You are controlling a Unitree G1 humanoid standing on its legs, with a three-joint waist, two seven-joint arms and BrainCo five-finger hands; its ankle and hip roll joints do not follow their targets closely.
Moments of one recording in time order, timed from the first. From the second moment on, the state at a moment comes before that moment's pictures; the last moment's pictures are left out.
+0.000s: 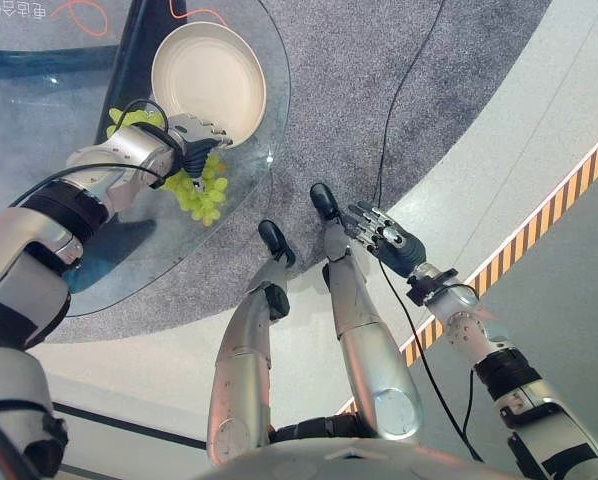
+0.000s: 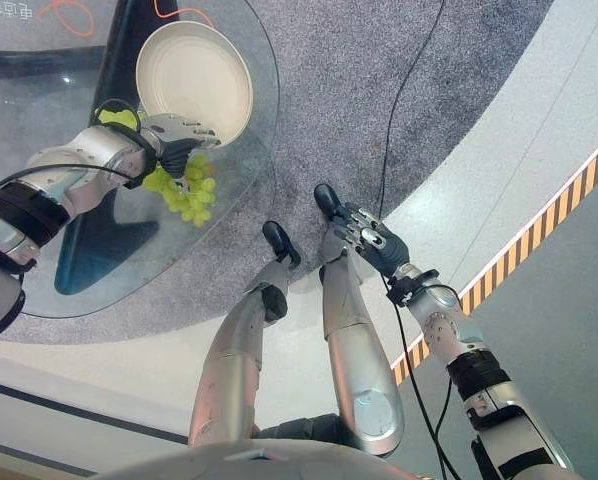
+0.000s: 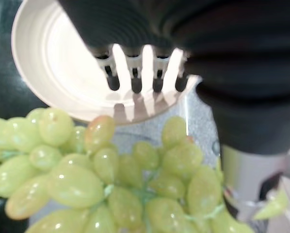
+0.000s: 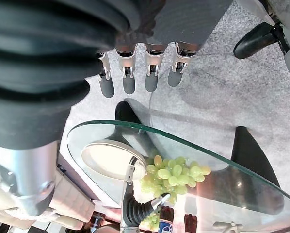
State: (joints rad) left arm -1.18 0.93 -1.02 0.63 0.60 -0.12 -0.17; right arm -0.27 -0.49 0.32 0.35 1.00 -0.03 0.48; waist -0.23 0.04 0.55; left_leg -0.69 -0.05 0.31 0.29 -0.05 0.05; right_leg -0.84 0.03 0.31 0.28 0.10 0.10
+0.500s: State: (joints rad) left arm -1.12 0.91 -0.88 0.65 0.67 0.03 0.24; right arm -0.27 -0.45 0.33 0.34 1.00 -0.05 0.47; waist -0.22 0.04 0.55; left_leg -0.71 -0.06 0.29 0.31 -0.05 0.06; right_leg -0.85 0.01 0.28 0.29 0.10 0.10
